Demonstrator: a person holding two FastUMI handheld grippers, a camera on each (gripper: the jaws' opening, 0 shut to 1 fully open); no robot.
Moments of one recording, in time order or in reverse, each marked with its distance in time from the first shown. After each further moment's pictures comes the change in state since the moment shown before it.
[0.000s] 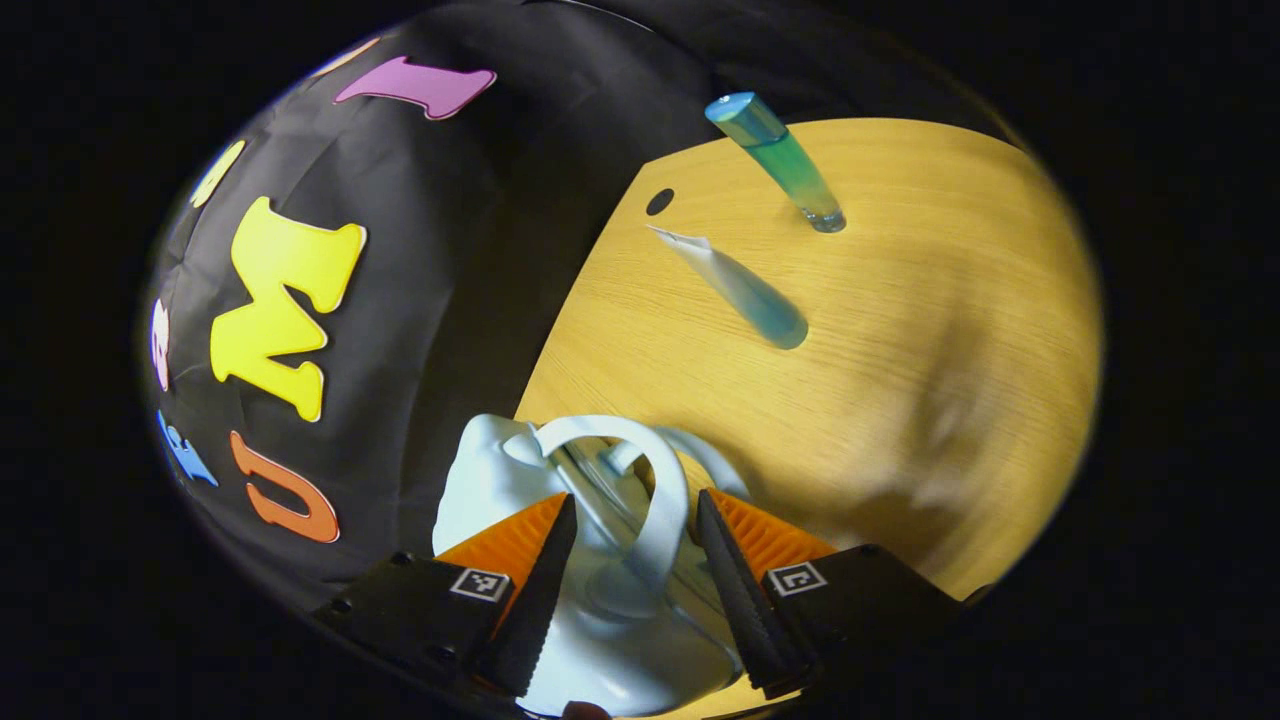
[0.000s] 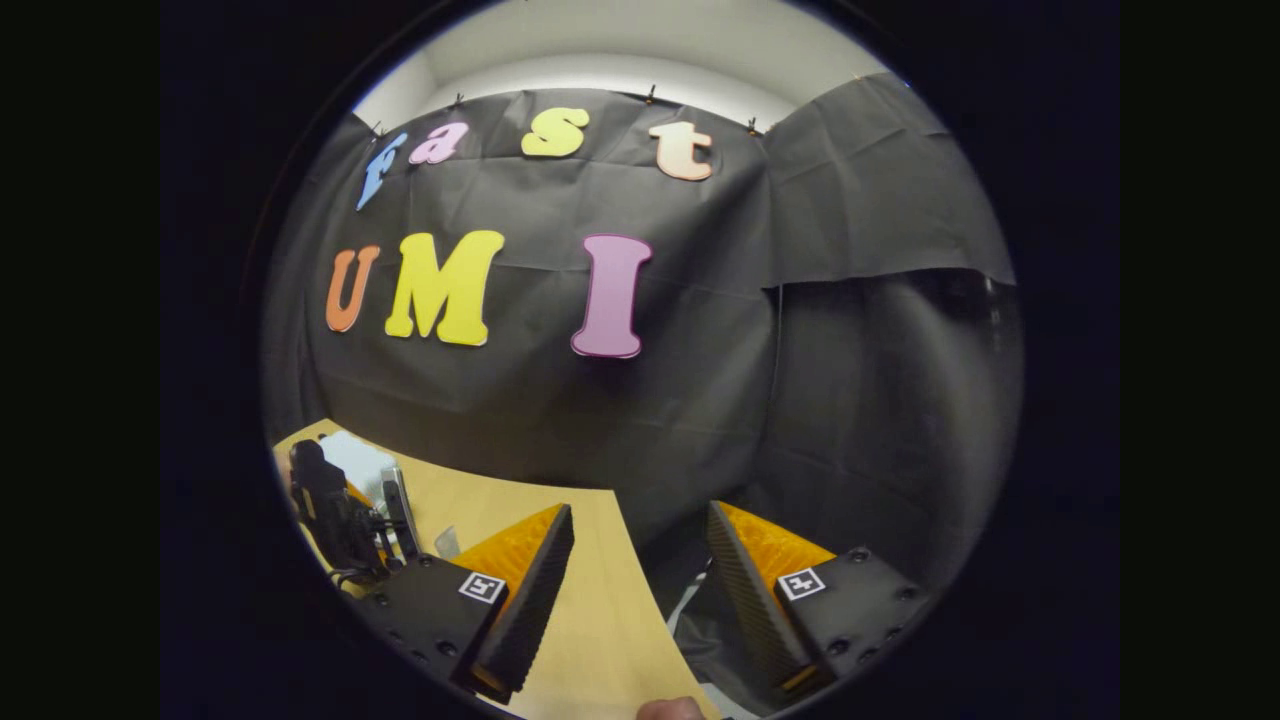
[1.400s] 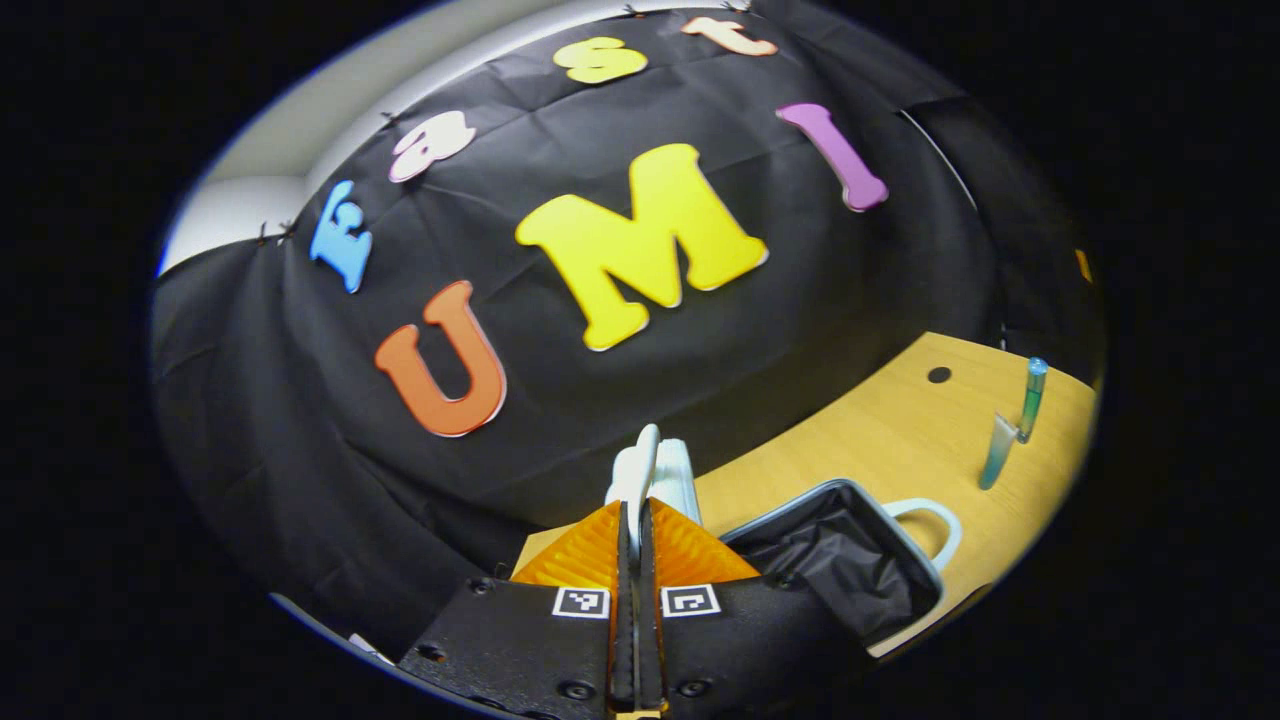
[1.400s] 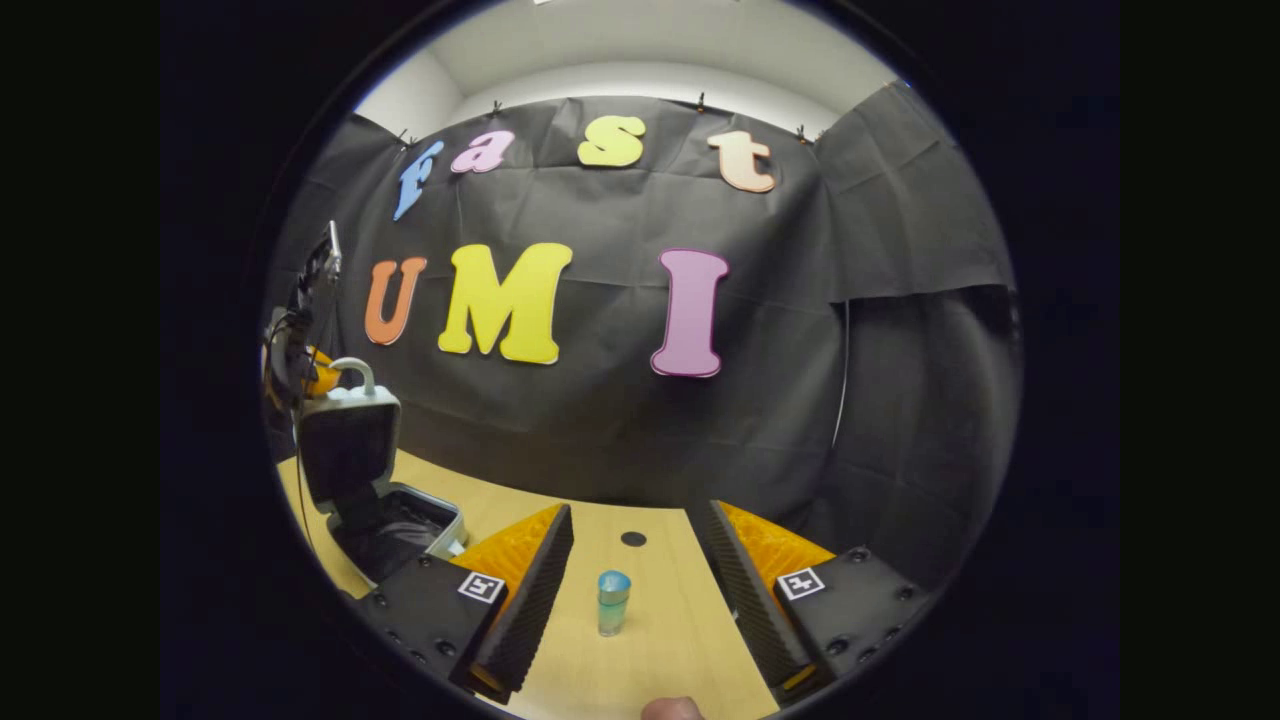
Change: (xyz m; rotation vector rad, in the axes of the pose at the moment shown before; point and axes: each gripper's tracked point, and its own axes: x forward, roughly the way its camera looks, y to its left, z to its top) left arm -0.109 0.229 -0.129 -0.702 -0.277 0.440; right arm 0.010 0.117 0.027 -0.005 -0.034 0.195
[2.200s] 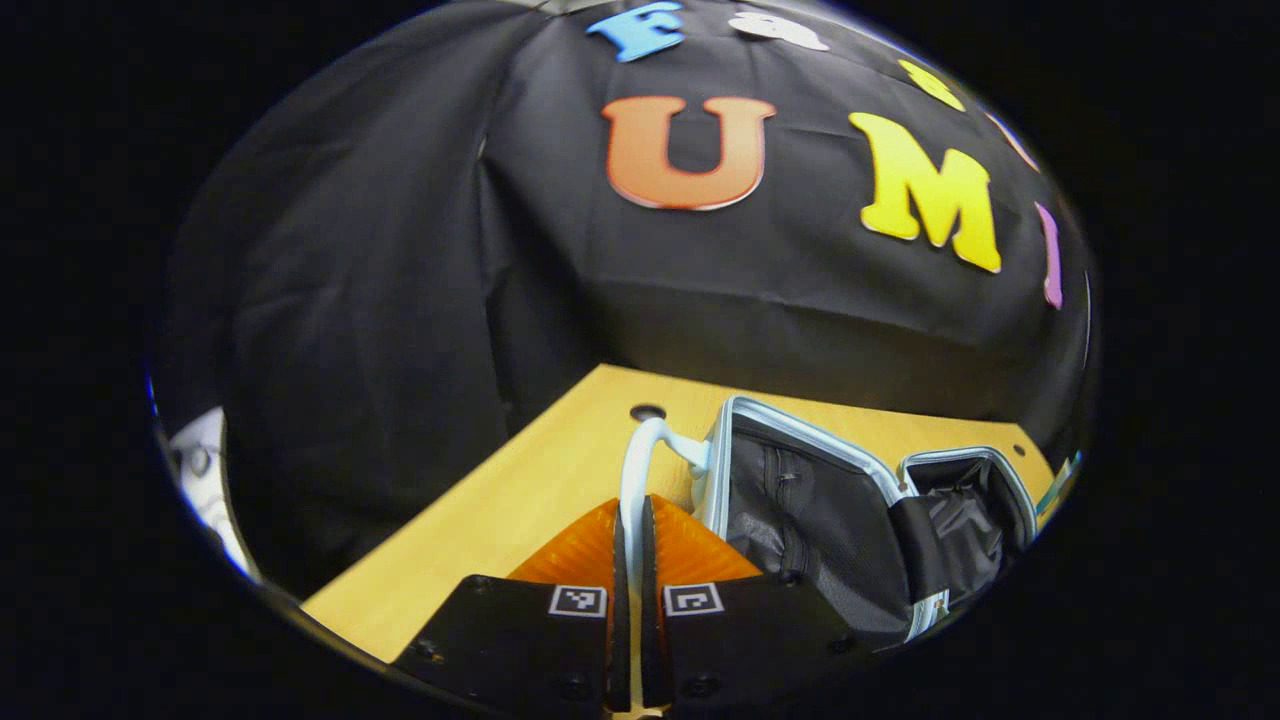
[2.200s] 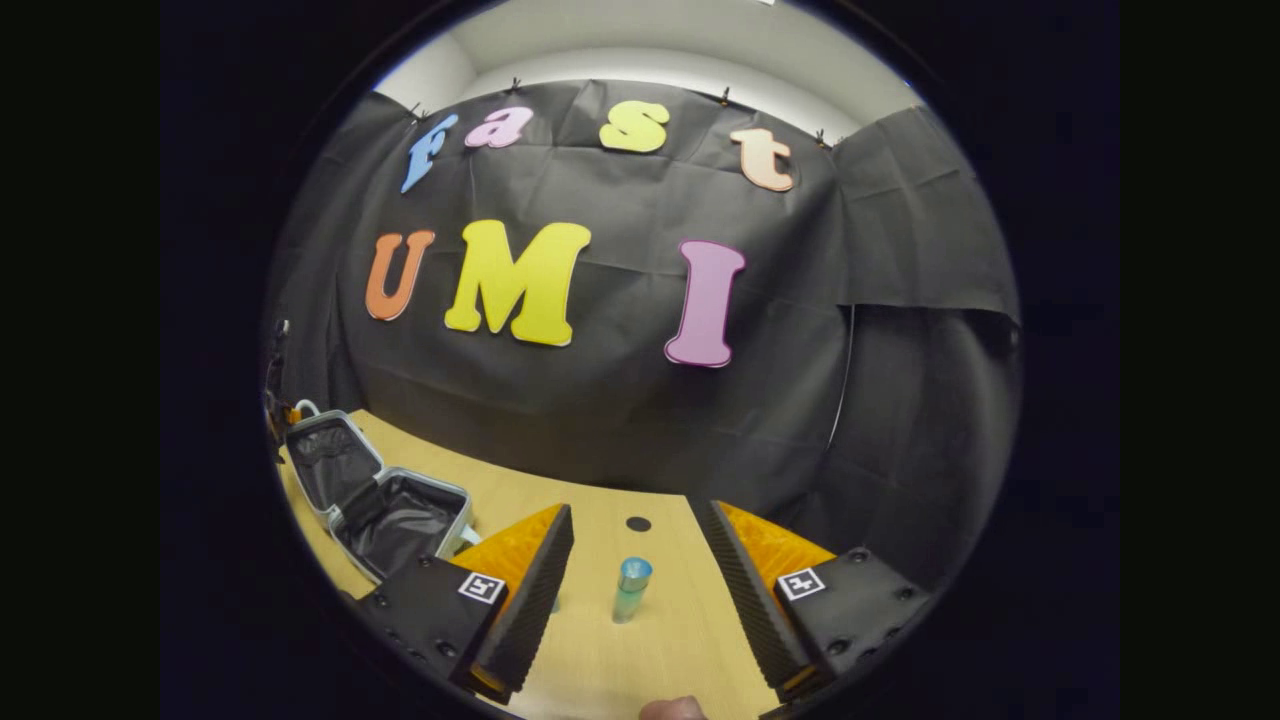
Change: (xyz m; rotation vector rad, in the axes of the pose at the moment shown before) left arm 0.087 0.081 -0.297 -0.697 0.290 0.077; right arm -0.011 0.037 -0.007 -0.070 0.064 -0.037
